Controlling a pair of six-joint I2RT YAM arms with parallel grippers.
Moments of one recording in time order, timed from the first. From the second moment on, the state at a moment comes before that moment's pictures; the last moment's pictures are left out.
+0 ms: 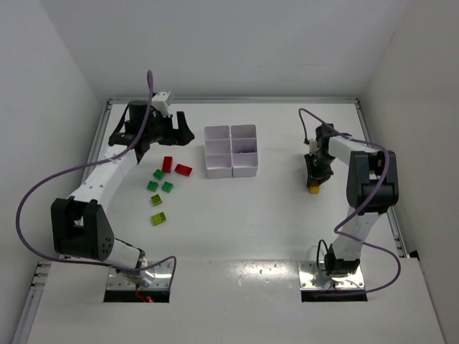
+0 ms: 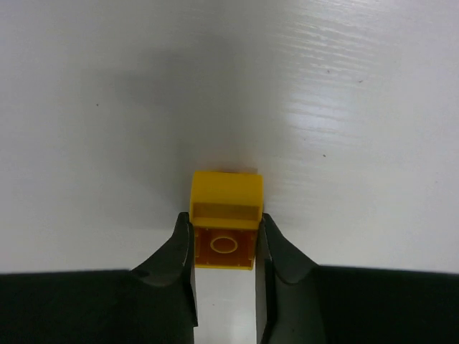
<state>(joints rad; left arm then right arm) -0.13 1.44 1.19 -0.28 0.37 -0.17 -0.02 1.91 1.17 -0.67 -0.04 -0.14</state>
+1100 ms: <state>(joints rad) -0.12 1.19 0.98 -0.22 0.02 -0.31 0.49 1.68 1.01 0.16 -0.13 0.21</state>
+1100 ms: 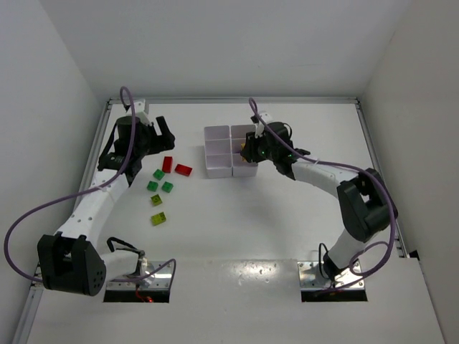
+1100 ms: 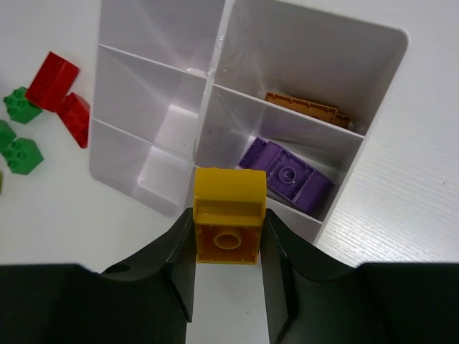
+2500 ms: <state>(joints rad) -0.08 1.32 1.04 -0.36 0.05 -0.14 0.52 1.62 1.02 0.17 -0.29 0.05</state>
